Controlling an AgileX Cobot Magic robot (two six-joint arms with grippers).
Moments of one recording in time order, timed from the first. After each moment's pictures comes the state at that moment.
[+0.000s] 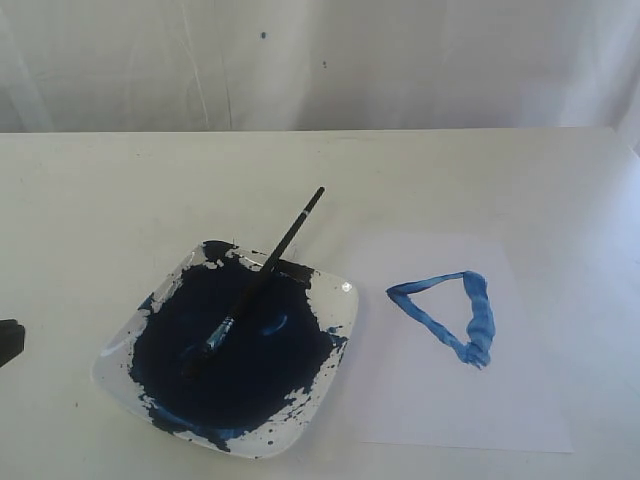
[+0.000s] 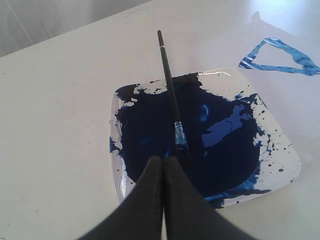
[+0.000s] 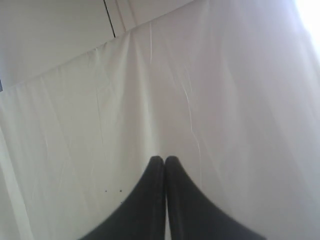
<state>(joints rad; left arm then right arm) -0.52 0.44 -0.24 -0.21 0.27 0.31 0.28 0.27 -0.68 -1.67 0.02 1.96</state>
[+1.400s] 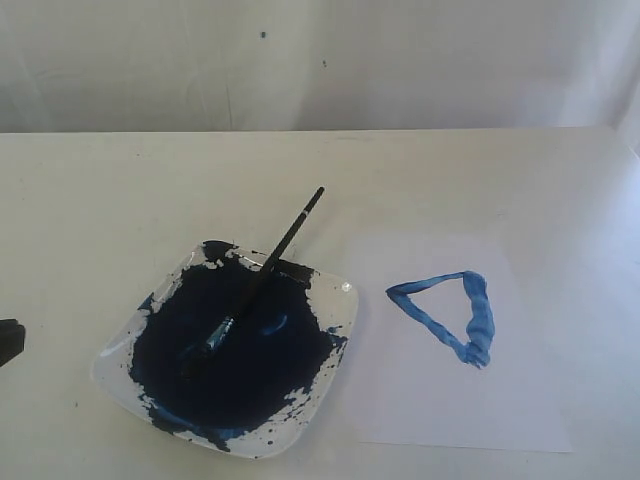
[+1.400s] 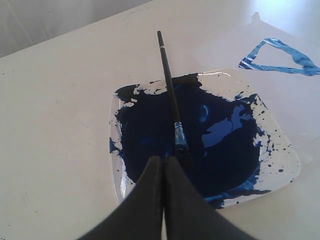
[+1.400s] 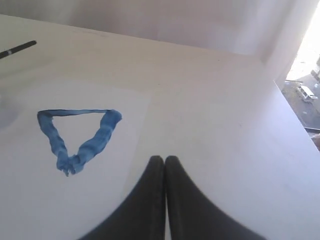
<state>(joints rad) -0.52 0.44 -0.24 -0.21 0.27 0.31 0.24 0.01 0.00 -0.13 0.33 -0.05</state>
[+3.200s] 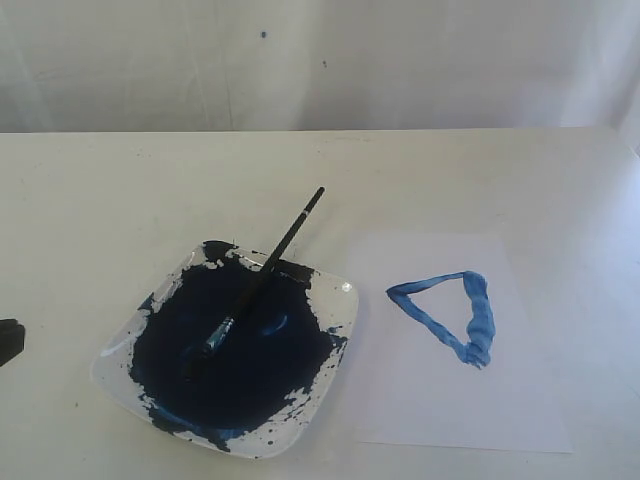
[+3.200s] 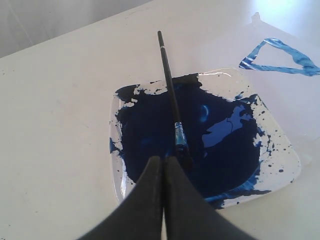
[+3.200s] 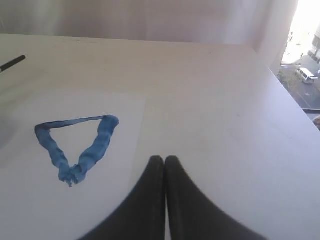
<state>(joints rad) -0.52 0.44 -0.24 -0.21 0.27 0.31 0.18 0.01 0.00 -0.06 0.33 -0.01</state>
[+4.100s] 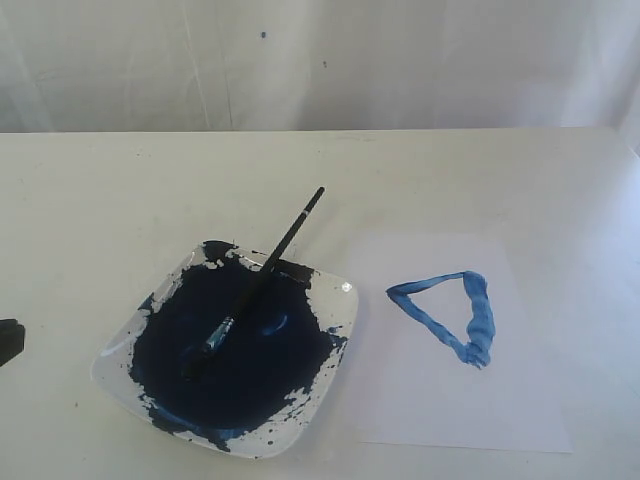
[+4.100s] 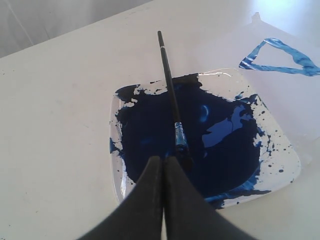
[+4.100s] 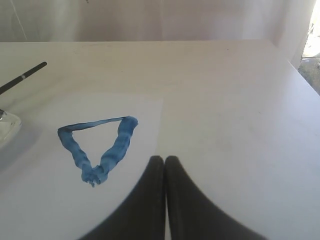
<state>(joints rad) -0.52 0.44 -0.24 -0.21 0.27 0.31 0.22 0.01 0.00 0.00 0.33 0.00</state>
